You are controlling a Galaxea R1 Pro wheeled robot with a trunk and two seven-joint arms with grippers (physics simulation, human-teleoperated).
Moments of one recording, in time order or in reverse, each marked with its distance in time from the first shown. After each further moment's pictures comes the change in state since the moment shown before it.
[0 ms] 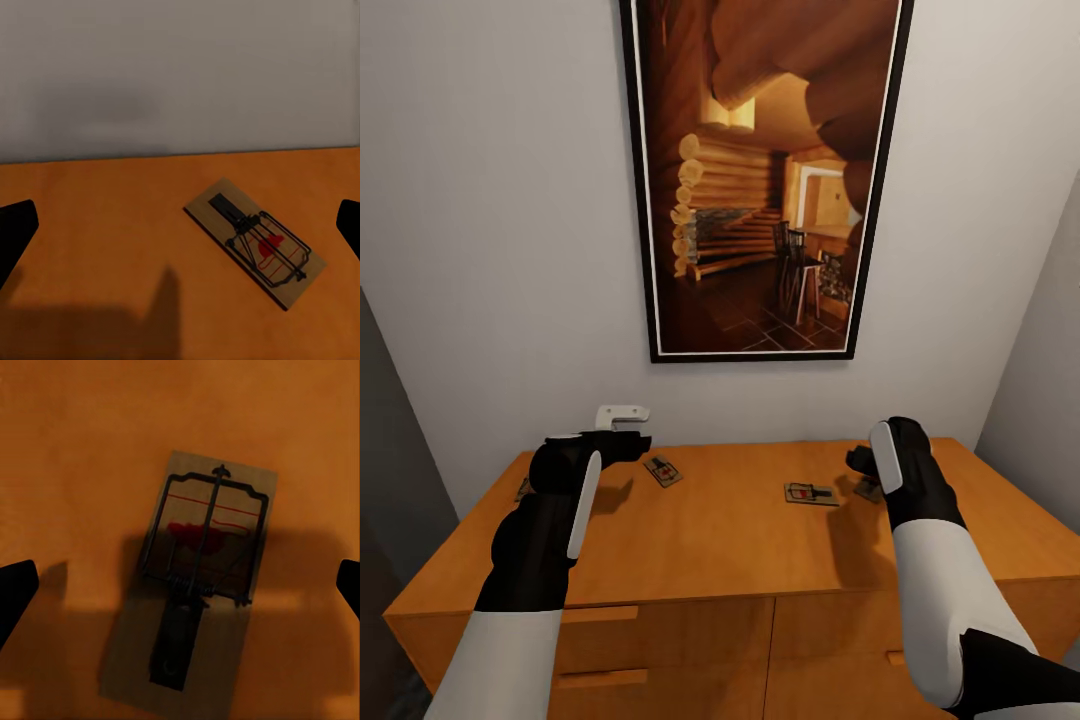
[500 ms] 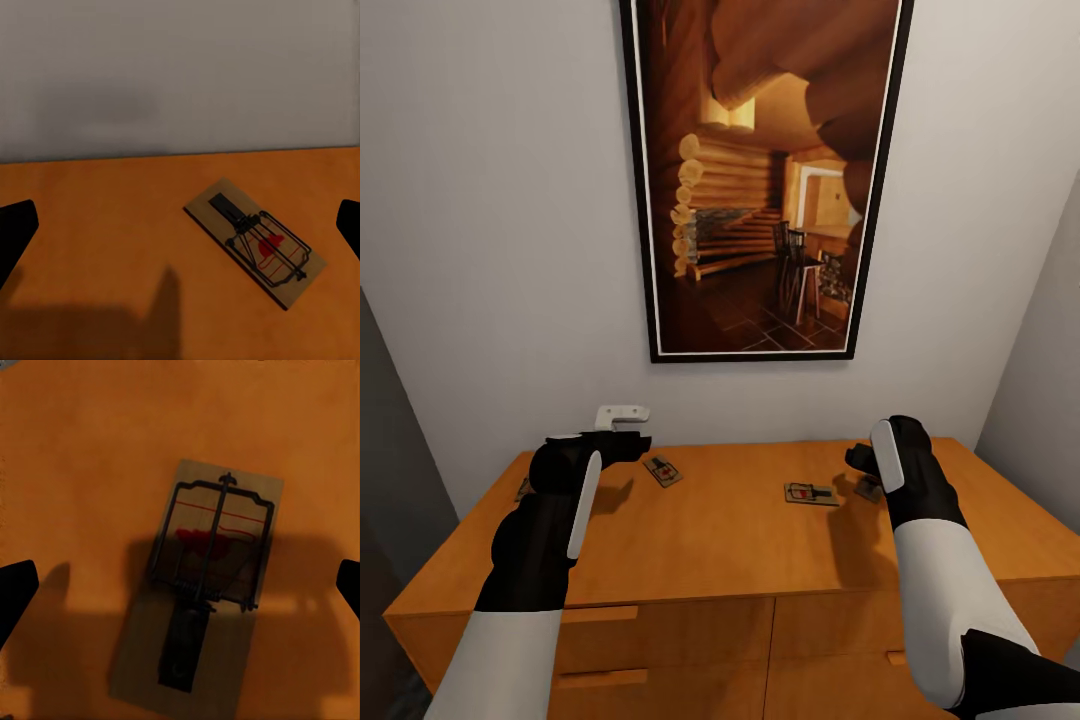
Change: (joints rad) left arm 0.000 0.000 0.000 0.000 0.000 0.000 0.000; right arm 0.000 -0.004 0.009 -0.009 -0.019 0.000 0.001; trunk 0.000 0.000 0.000
